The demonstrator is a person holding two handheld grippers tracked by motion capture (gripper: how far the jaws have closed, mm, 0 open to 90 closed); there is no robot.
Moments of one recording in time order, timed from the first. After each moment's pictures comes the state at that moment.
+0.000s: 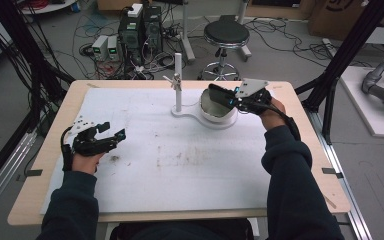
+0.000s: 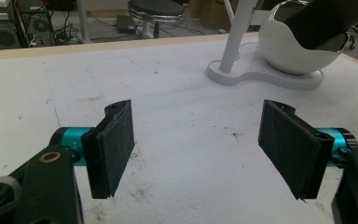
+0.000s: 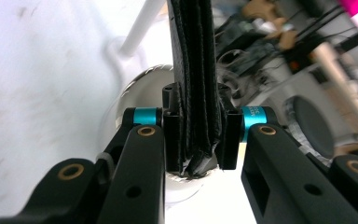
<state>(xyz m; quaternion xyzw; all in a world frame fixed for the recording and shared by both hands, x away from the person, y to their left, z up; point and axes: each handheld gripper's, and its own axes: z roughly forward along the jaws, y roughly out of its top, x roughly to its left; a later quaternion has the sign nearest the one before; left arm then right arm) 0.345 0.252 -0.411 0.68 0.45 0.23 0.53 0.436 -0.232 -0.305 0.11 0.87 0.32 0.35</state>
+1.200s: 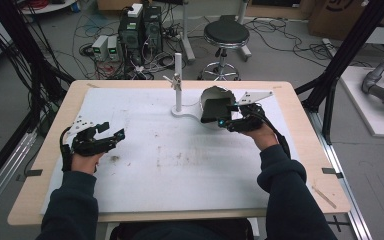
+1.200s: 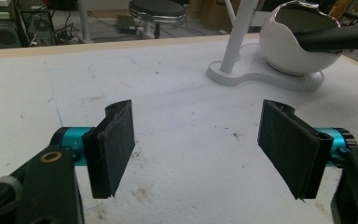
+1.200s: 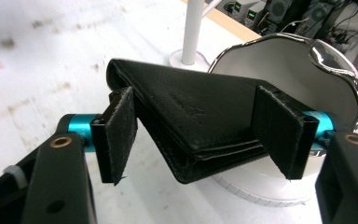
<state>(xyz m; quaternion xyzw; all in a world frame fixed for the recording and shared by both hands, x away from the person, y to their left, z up) 0.344 0.254 -0.410 0.68 0.45 0.23 0.53 0.421 -0.232 -0.353 0.27 0.84 0.44 0.18</state>
